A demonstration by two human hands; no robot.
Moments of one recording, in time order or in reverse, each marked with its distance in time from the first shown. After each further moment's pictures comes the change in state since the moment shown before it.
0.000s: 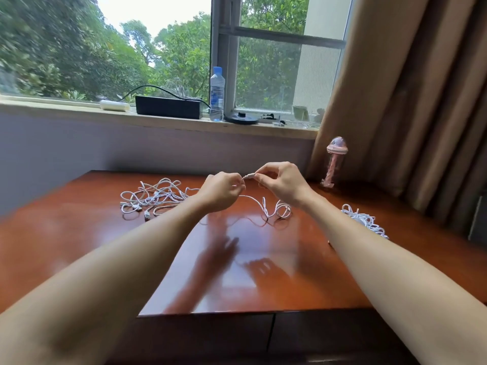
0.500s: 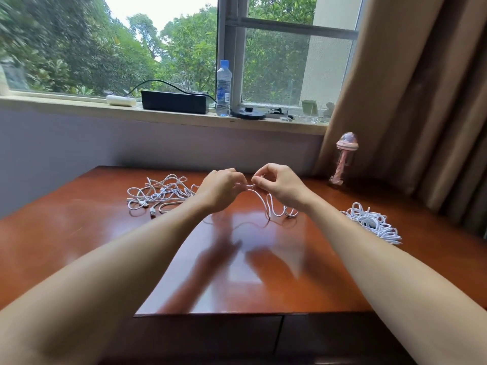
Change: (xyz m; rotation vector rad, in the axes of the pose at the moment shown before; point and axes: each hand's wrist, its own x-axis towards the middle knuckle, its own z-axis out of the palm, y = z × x) left_hand -0.006 -0.013 -0.004 0.146 0.070 0.153; right_hand -0.001 -0.004 0.024 0.245 -0.107 0.134
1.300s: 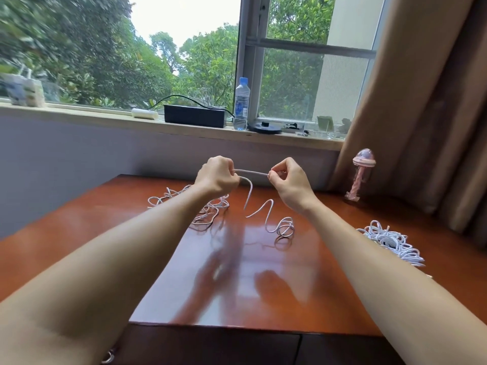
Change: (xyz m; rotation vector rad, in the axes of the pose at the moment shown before) left_hand 0.014 -0.022 -0.060 -0.084 0.082 -0.427; right_hand 0.027 -0.025 0.018 -0.086 0.329 -0.078
